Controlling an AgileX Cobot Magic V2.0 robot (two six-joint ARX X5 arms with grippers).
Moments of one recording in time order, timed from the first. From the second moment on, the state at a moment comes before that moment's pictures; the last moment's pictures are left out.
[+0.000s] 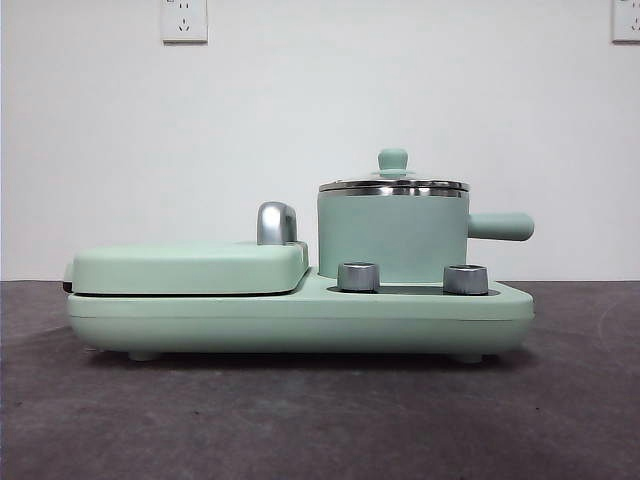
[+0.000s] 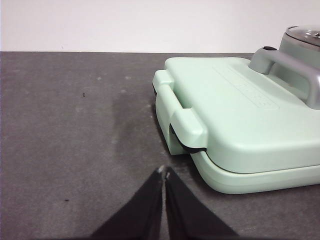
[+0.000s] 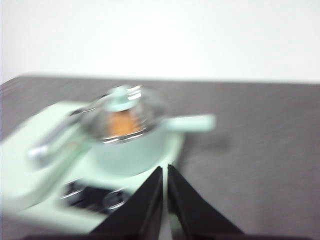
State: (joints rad) left arm -0.05 0.01 0.03 -0.17 0.18 -0.03; right arm 0.28 0.29 0.62 -0.49 0.00 0.14
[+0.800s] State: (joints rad) left arm -0.05 0.01 0.03 -0.17 0.18 -0.03; right arm 0.04 0.01 0.02 -0.11 0.05 0.09
